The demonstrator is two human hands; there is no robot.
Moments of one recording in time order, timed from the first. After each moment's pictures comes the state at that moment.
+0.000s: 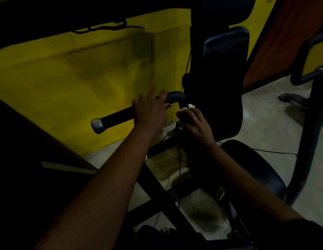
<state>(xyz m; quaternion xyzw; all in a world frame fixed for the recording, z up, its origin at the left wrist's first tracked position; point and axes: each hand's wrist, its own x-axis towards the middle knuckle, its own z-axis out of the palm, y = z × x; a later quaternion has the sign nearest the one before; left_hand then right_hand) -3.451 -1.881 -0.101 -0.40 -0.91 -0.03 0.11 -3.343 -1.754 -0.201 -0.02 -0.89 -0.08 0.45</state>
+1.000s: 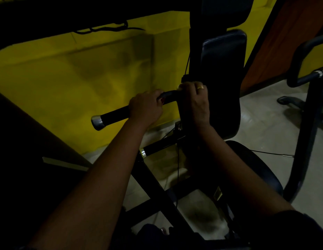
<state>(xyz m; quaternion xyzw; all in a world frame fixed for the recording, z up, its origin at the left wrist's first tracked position) -3.461 -1.888 -0.084 -0.41 -0.90 -0.14 0.02 -3.372 -1.757 -0.140 -0.20 -0.85 0.02 0.49</state>
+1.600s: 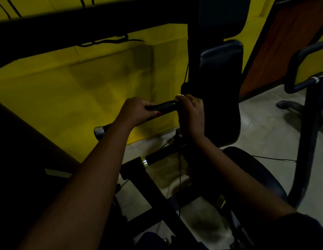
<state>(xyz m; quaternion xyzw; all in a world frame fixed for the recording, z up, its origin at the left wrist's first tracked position) -3.489 -1.906 -0.063 -0.37 -0.87 -0.30 -0.14 -3.370 -1.775 -0.128 -0.26 -0.84 0.19 0.44</state>
